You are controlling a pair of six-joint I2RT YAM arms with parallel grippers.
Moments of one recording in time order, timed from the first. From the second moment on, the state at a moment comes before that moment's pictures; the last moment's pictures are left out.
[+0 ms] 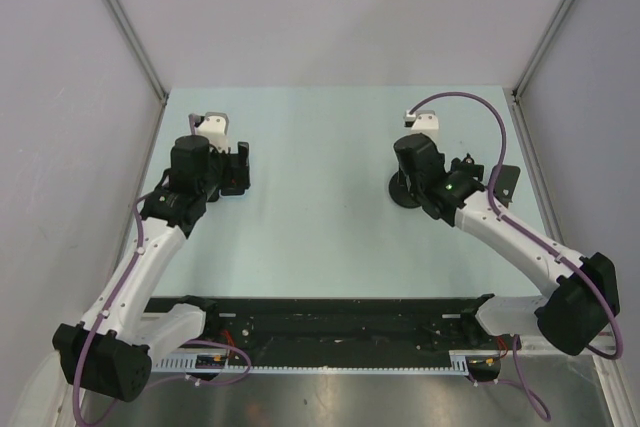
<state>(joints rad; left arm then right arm) -0.24 1.01 0.95 -0.44 -0.13 -0.04 0.64 1.27 1.07 -0.41 0.60 0.33</state>
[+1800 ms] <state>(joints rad) -0.24 0.11 0.84 -0.37 -0.37 -0.13 0.59 0.42 0.90 -0.24 0.72 0.14</state>
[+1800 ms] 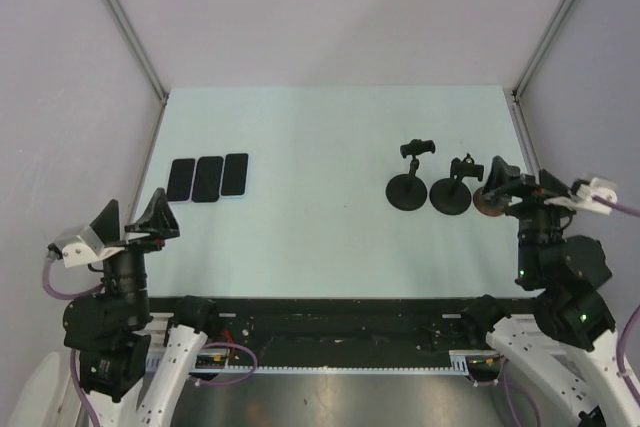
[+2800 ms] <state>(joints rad) -0.24 0.01 0.75 -0.30 -0.52 -0.05 0.37 0.04 0.60 -0.14 0.75 0.11</state>
